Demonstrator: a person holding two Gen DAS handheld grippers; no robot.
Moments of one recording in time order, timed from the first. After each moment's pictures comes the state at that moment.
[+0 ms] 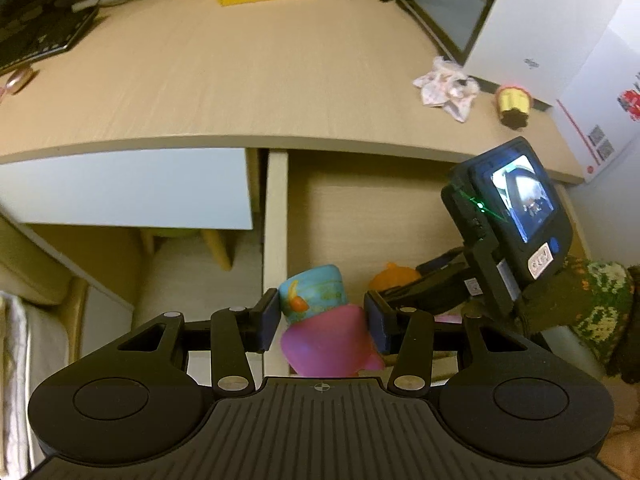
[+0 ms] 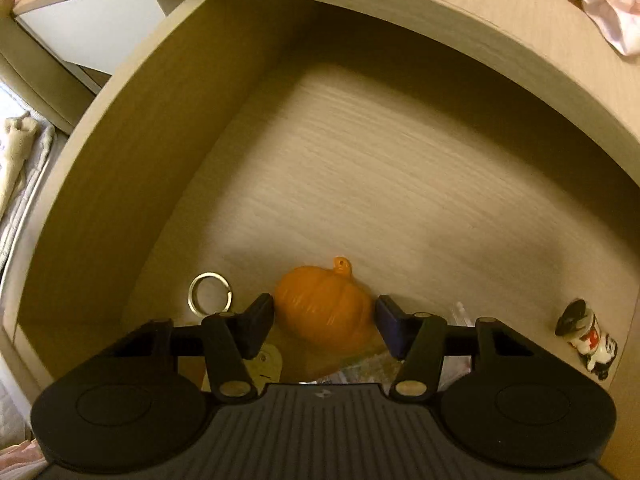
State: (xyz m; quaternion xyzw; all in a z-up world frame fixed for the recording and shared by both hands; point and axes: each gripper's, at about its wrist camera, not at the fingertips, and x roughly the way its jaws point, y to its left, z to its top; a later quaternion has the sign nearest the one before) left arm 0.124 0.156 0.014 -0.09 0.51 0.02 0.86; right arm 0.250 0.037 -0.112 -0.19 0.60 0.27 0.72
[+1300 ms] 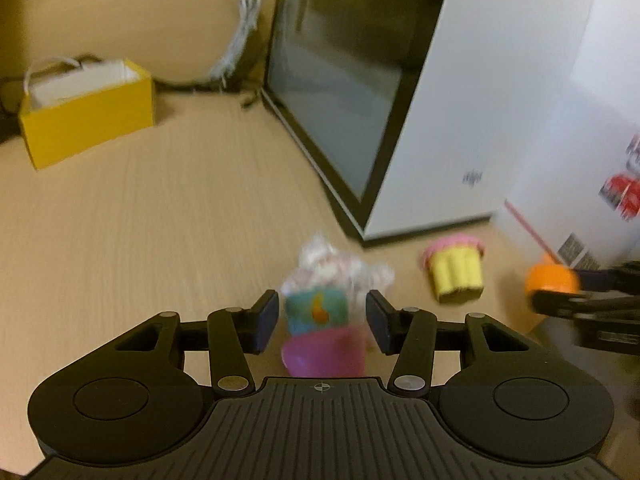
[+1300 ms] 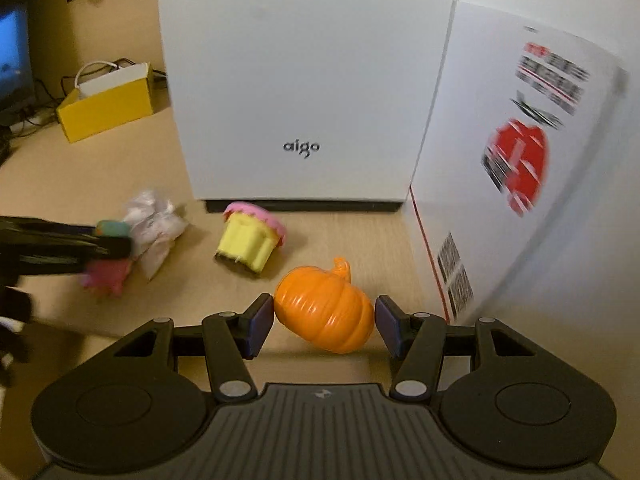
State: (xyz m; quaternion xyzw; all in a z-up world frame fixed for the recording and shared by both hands) left arm 0.322 0.103 0.016 -0.05 0.37 -0.12 0.92; right arm 0.314 -0.151 0.022 -0.07 0.39 0.05 0.92
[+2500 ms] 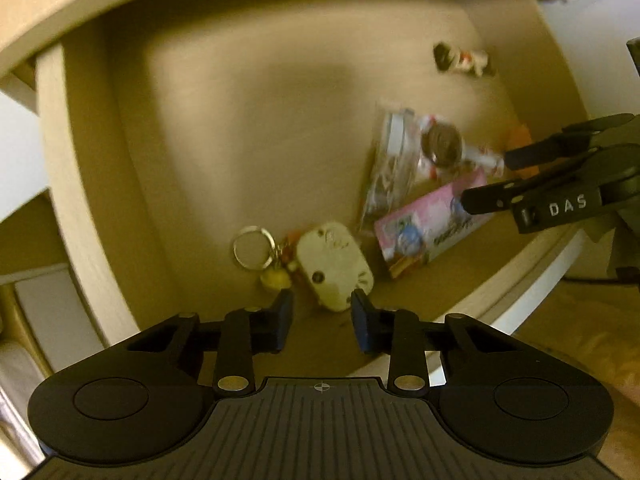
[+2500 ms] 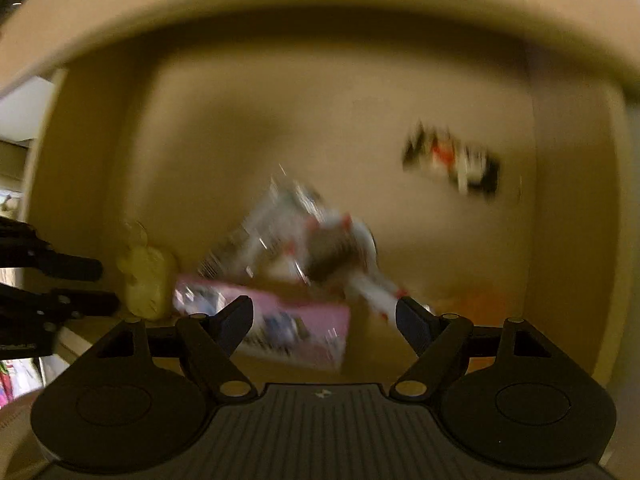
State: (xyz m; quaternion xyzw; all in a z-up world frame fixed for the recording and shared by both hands) left arm 0.211 0.117 -0.094 -0.02 0.71 -0.18 0.68; right arm 0.273 -0.092 -0.107 -0.04 0.72 0.16 0.68
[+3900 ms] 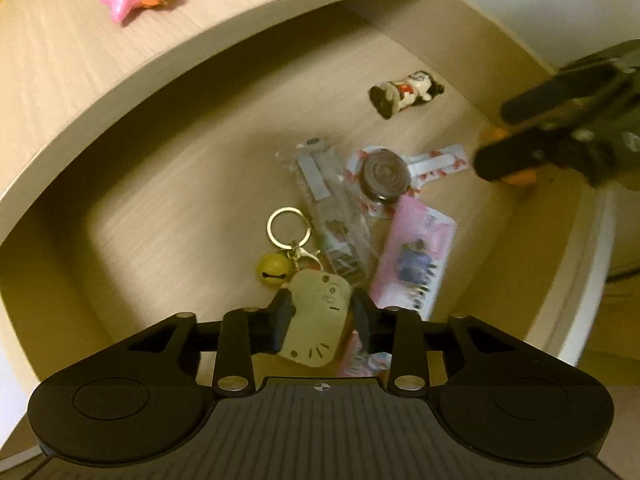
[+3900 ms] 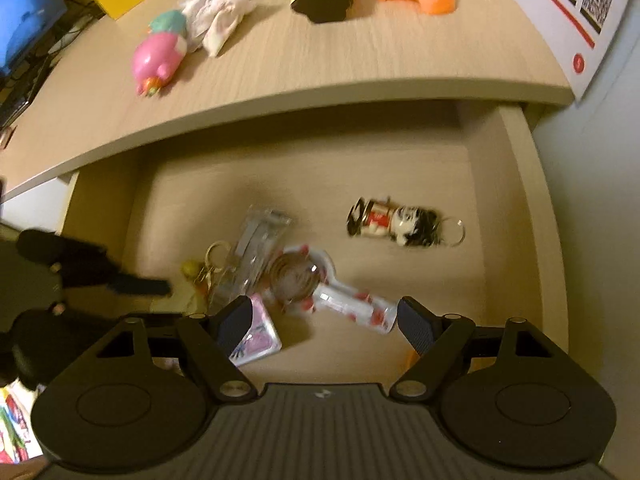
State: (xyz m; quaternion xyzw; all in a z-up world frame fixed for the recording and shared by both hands) left arm 0.222 0.083 -0.079 0.13 0.59 -0.27 0.75; right arm 0.251 -0.137 -0.064 0.03 0.59 0.16 0.79
